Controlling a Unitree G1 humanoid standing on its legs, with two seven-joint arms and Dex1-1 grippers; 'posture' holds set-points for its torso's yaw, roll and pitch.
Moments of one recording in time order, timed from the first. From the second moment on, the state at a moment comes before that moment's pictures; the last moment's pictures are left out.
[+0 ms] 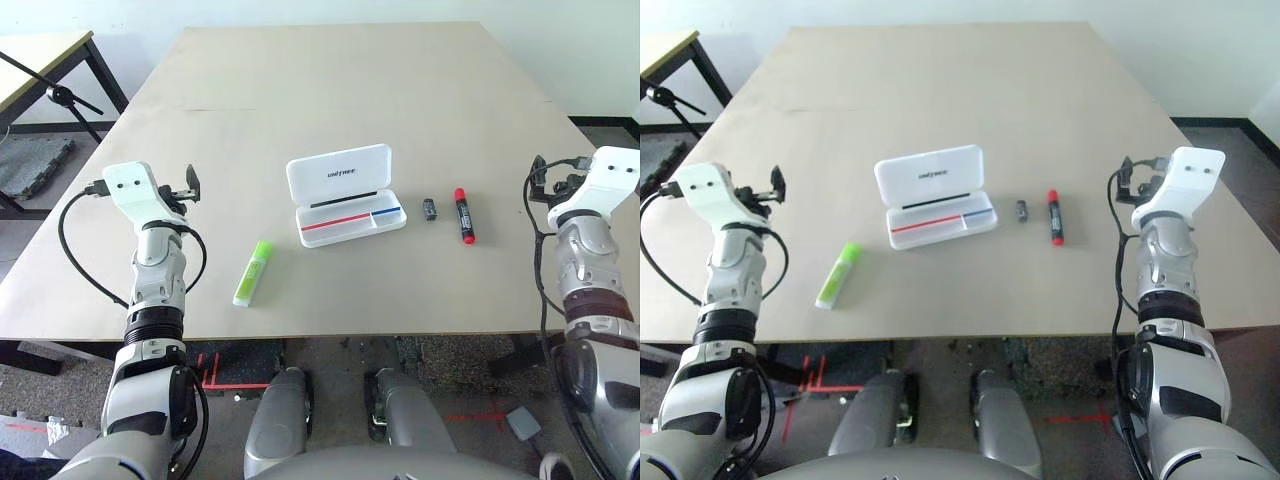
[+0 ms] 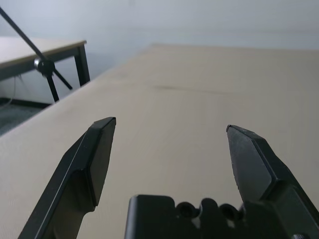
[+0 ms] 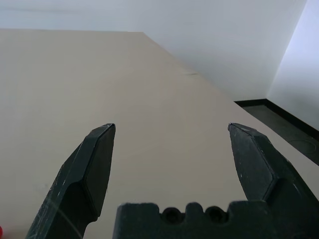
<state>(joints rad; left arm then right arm) -0.49 0.35 0.32 0.55 -0.11 -0.20 -0.01 -0.61 -0.49 -0.36 0.87 0.19 -0.27 0.13</state>
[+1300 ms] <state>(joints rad) -0.68 0.52 -0.34 0.11 -0.20 0.60 -1.02 -0.36 -0.79 -0.24 0.37 0.47 0.13 1.35</state>
